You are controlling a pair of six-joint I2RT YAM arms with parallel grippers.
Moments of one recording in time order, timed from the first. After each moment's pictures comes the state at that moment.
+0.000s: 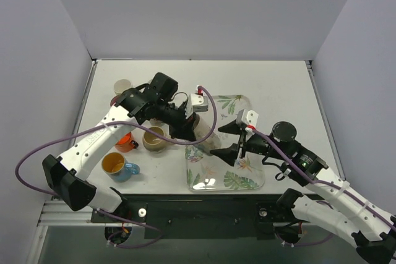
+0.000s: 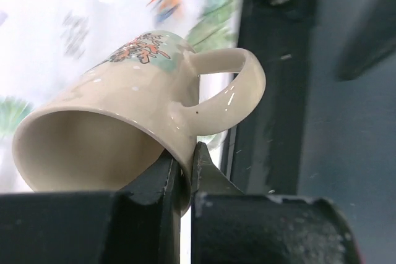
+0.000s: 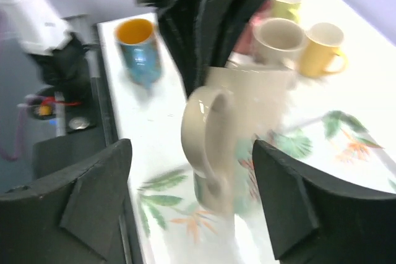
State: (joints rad) left arm -0.68 1.44 1.52 -1.02 0.83 0.42; right arm 0.78 0.74 0.71 -0.04 -0.52 -0.03
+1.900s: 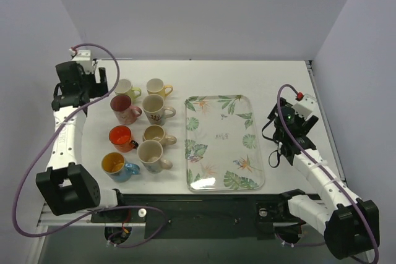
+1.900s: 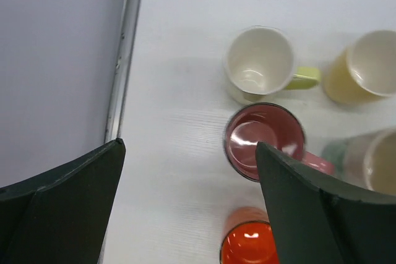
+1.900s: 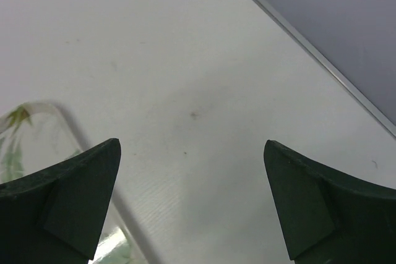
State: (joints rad) left arm 0.14 1.35 1.33 -0.51 0.03 0.15; right arm 0.27 0.97 0.60 -0.09 0.72 0.42
